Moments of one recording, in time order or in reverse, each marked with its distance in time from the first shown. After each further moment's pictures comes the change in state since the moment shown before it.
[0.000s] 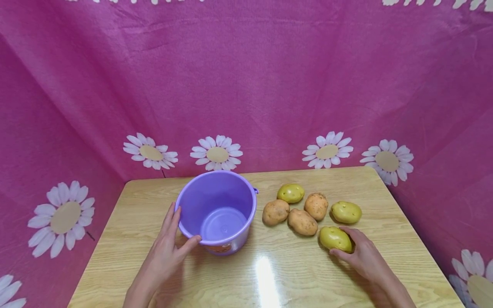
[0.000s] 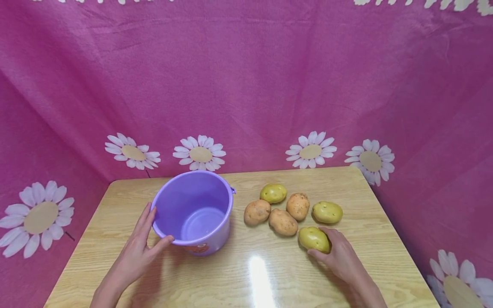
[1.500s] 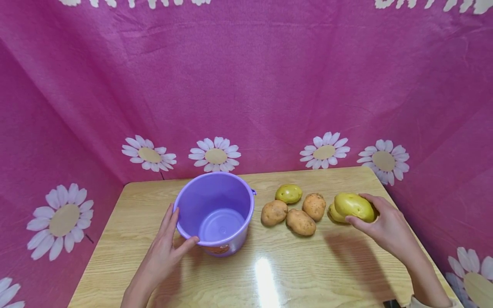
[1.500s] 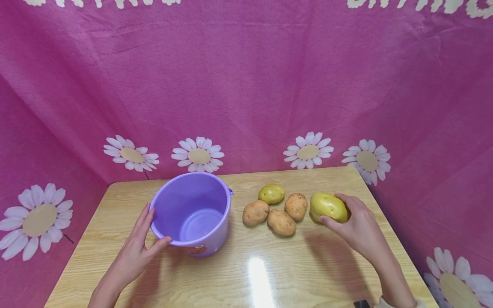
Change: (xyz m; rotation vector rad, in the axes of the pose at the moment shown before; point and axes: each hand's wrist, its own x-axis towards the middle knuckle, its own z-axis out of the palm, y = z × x) left_hand 0.000 -0.003 -0.002 -0.031 -0.008 0.009; right_hand 0.043 -0.062 -0.101 -0.051 0.165 -0.013
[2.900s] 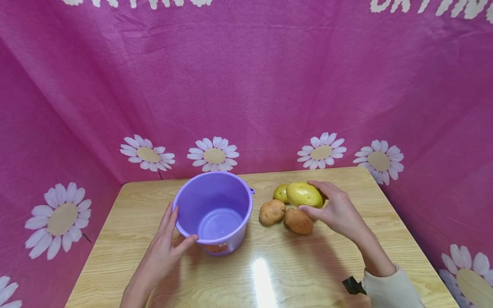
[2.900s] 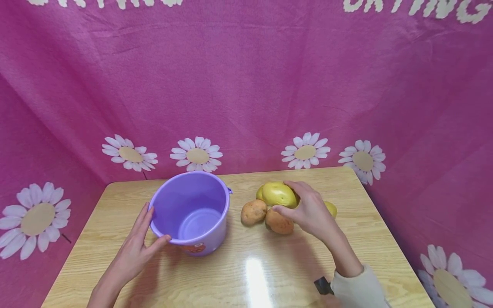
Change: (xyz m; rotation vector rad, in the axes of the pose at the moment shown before) left_hand 0.001 -0.001 0.001 0.005 0.006 0.018; right_hand 0.041 -0.072 0.043 0.146 -0.133 -0.133
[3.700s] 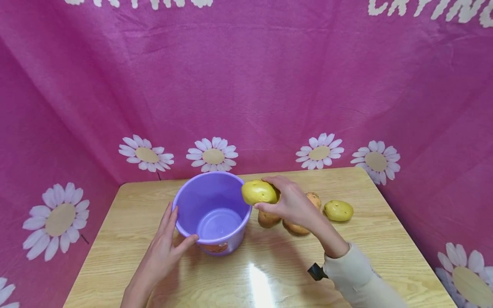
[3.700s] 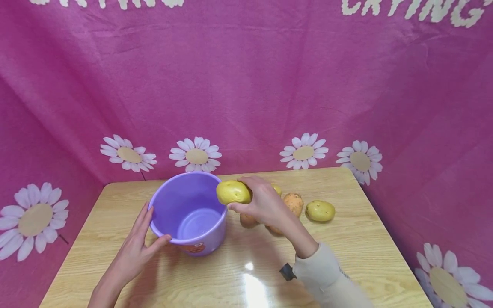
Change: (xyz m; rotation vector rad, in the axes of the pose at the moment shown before) left_hand 0.000 0.000 -0.001 -0.009 0.001 0.011; right_hand 0.045 -0.067 0.051 0.065 -0.104 -0.127
